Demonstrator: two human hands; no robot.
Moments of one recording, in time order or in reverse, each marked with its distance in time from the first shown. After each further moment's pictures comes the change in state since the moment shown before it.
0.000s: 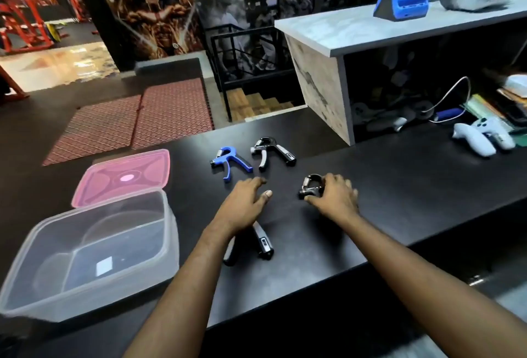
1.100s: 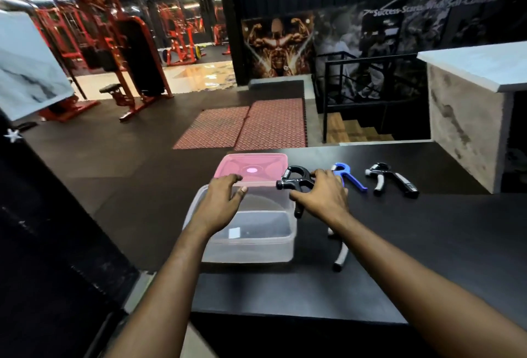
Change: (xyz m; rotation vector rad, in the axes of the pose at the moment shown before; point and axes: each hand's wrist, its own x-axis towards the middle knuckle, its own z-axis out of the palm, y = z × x) left_hand -0.189 -0.136 -0.194 0.137 0.426 -0.382; right_hand -0.107 -0.273 0.026 0.211 -0.065 -0.426
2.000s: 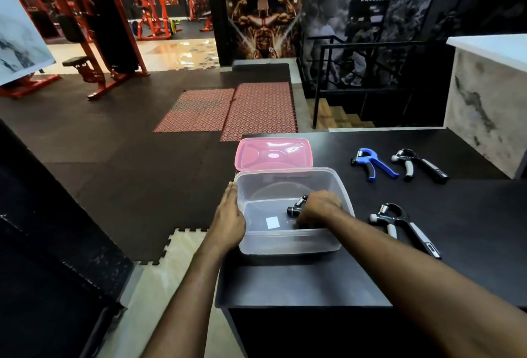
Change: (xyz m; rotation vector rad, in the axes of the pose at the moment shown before) left_hand -0.031 -0.125 0.015 -0.308 -0.109 -0.172; right_hand -0.012 -0.084 0.107 -0.535 -0.454 0.264
